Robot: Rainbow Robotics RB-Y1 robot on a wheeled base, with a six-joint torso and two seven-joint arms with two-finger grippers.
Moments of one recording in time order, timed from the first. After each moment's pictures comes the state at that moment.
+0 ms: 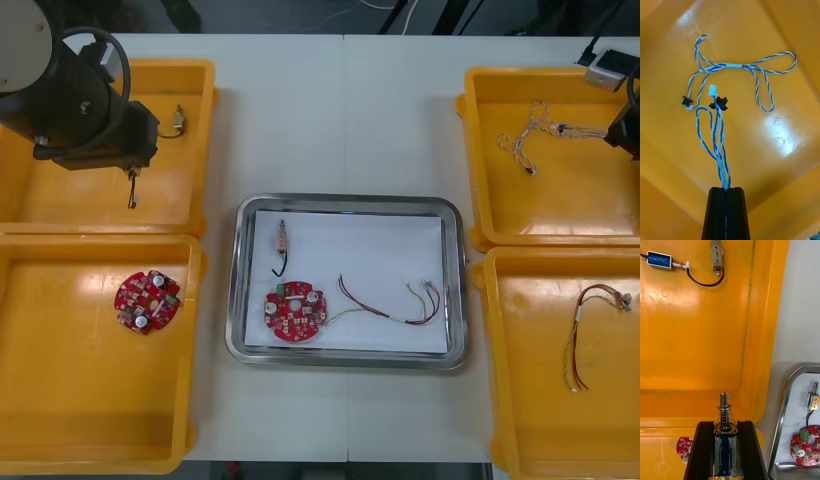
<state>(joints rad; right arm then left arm) -0.88 -0.62 -0.34 -1.22 -0.41 1.70 2.65 -0.73 0.63 -0.03 -1.84 0.68 1.91 -1.03</state>
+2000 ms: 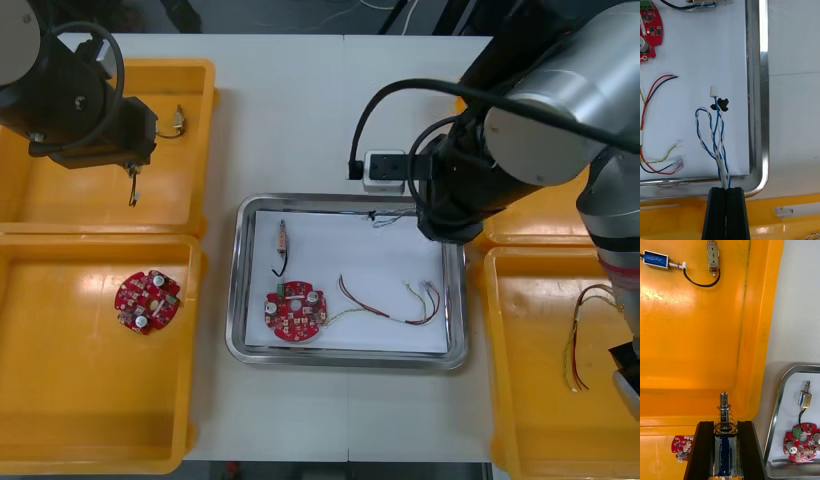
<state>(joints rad) -0.71 -0.46 0.28 -2.01 -0.64 1.92 2.30 -0.73 0.63 -0.01 -1.84 0.71 1.91 -1.02</state>
